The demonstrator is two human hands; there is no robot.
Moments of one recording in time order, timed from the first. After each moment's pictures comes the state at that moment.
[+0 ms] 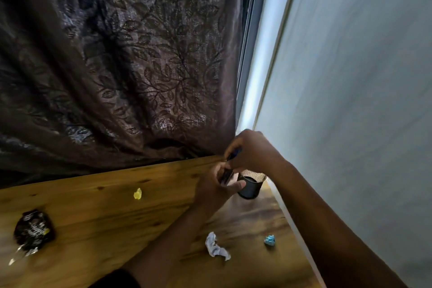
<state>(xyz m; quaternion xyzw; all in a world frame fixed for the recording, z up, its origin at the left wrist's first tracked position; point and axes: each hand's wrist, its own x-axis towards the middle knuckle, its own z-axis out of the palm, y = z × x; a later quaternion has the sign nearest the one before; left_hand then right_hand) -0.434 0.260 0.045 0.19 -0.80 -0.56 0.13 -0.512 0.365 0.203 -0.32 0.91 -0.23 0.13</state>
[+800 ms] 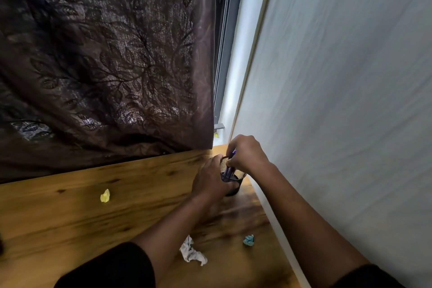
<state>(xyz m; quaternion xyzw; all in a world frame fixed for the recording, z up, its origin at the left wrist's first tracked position) -0.500 0.292 0.024 0.17 -0.91 -0.38 0.05 -0.577 0.383 0.125 -0.21 0.96 -0.18 0.09</state>
